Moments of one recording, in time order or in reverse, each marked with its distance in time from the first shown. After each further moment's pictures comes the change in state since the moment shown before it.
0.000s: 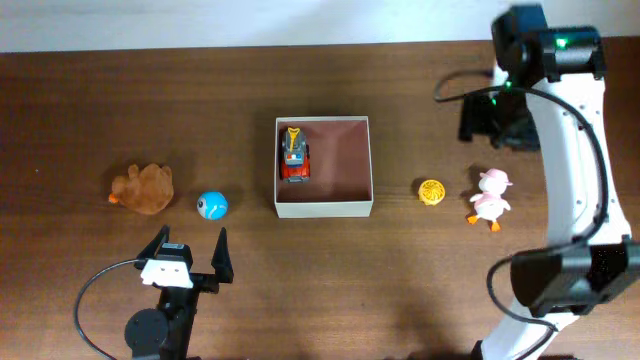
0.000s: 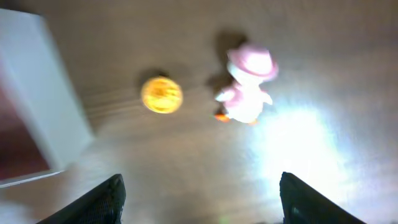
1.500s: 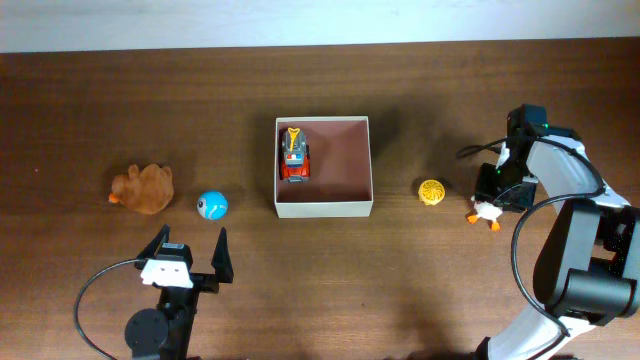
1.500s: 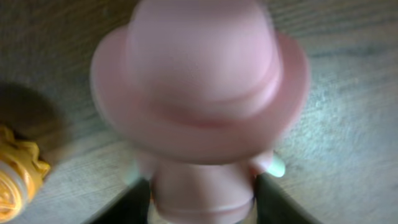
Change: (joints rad) left arm 0.000 0.000 0.000 0.000 0.000 0.000; right arm -0.223 -0.020 -0.813 0.702 -0.050 -0.084
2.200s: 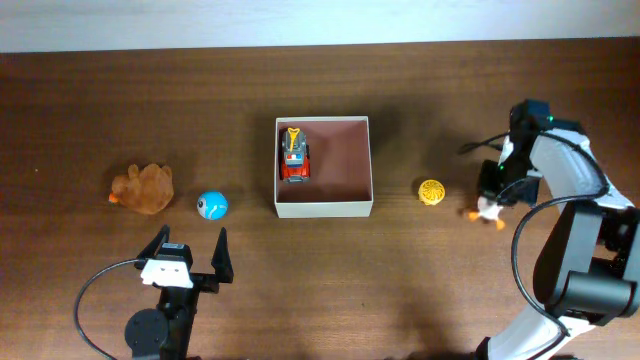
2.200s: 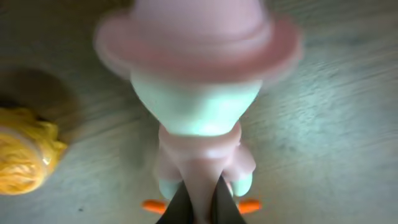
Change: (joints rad) left arm 0.000 0.000 0.000 0.000 0.000 0.000; right arm 0.000 0.000 0.090 -0.115 -0.011 -0.007
